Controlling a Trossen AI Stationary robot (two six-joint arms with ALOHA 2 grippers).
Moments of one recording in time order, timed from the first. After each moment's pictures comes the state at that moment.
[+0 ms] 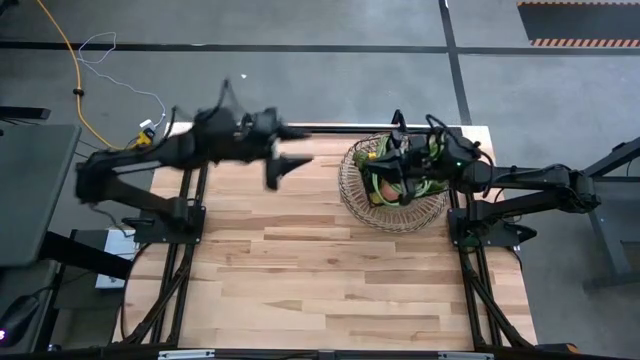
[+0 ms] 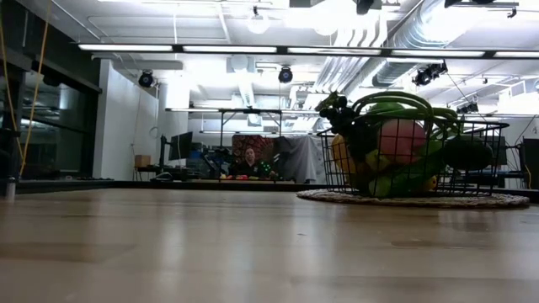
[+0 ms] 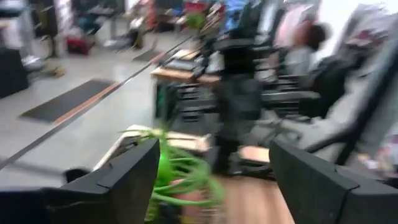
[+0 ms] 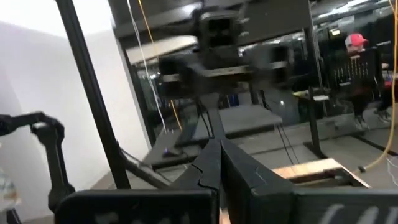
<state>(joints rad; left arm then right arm) 0.32 1.27 1.35 -0.18 0.08 -0.10 -0.18 1.01 0.77 0.49 -0.23 0.28</state>
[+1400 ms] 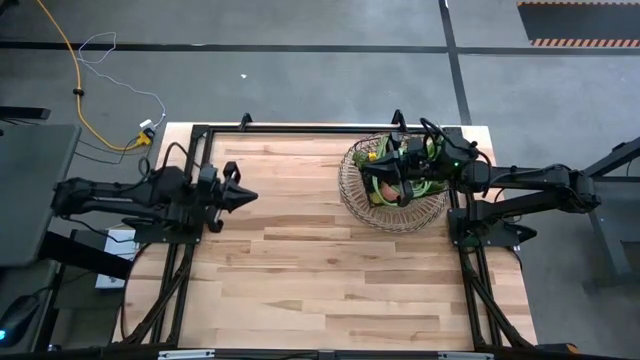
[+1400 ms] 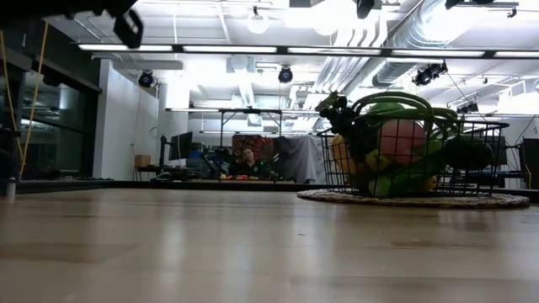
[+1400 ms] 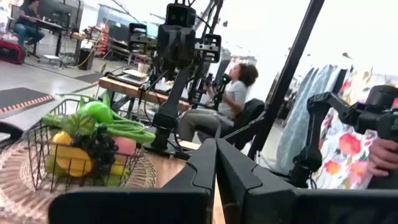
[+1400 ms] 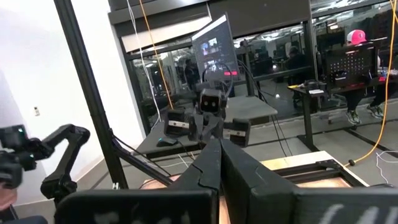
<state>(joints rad) 0.13 0.51 0.37 0.28 0.07 -0.32 -0.18 1.01 0.77 0.42 -0.23 0.23</state>
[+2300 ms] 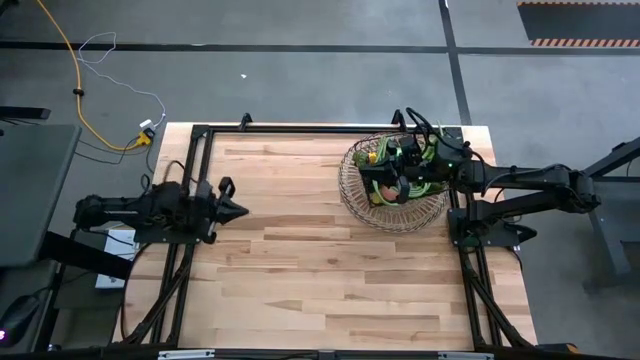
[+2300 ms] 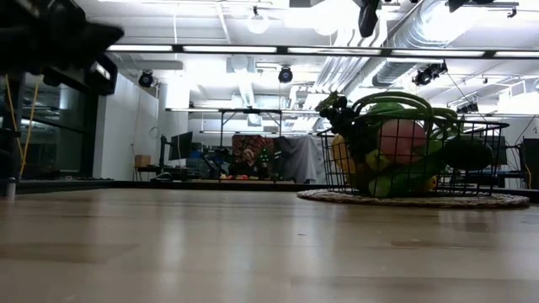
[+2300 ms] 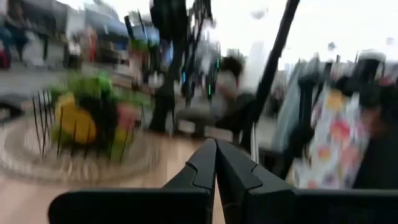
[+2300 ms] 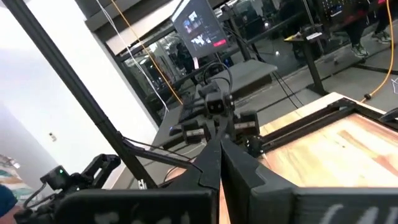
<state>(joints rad) 0.12 0.00 0.01 0.15 0.11 -0.29 -0.18 1.01 0.77 0.32 -0.21 0.49</state>
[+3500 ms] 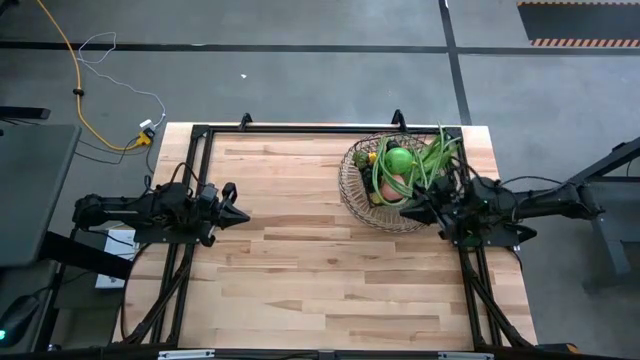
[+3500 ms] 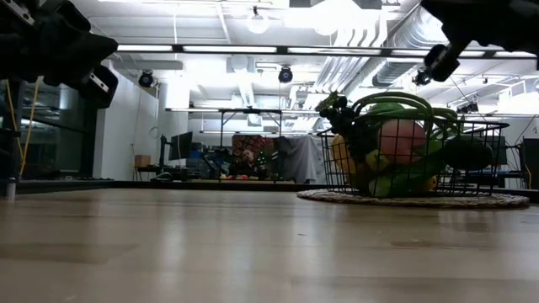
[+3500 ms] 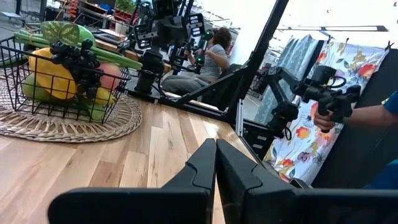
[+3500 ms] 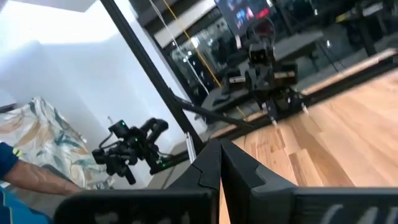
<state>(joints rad) 0.12 0.02 0.01 0.05 0.20 -0.36 0.01 0.43 0.19 0.37 -0.20 0.56</state>
